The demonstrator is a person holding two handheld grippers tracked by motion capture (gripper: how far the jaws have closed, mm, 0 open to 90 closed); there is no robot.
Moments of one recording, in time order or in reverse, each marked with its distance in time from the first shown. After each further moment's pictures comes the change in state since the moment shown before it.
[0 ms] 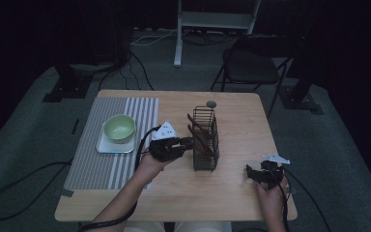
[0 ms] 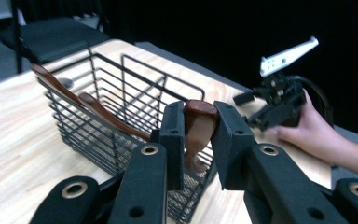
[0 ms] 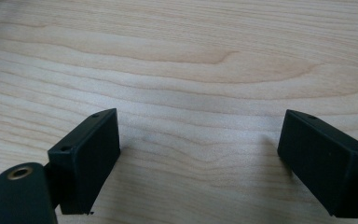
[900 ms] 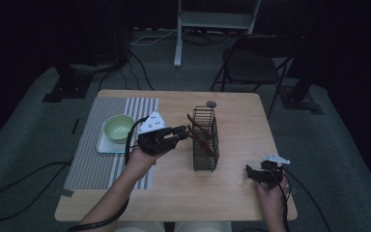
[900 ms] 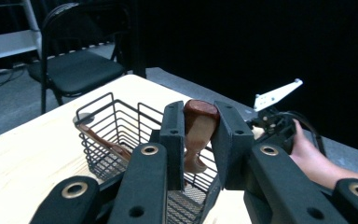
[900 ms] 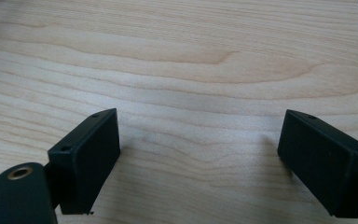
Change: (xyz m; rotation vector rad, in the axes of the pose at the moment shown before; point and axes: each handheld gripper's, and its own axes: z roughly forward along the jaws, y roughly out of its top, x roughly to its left) left arm -0.006 0.038 -0.047 -0.095 0.048 0.025; right arm 0.000 0.000 0.000 0.001 0.000 -0.003
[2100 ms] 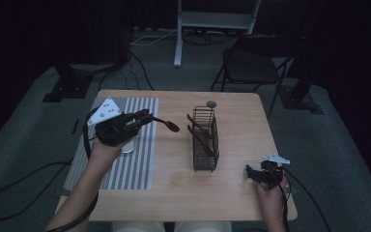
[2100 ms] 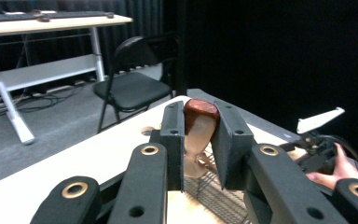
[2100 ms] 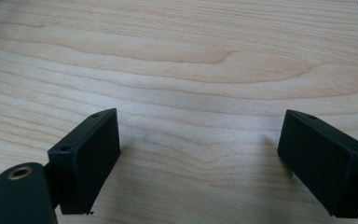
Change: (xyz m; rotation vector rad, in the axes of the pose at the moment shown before) left arm 0.038 0.012 -0.086 -0.082 0.193 0.000; right arm 0.000 0.000 0.000 0.000 0.000 0.002
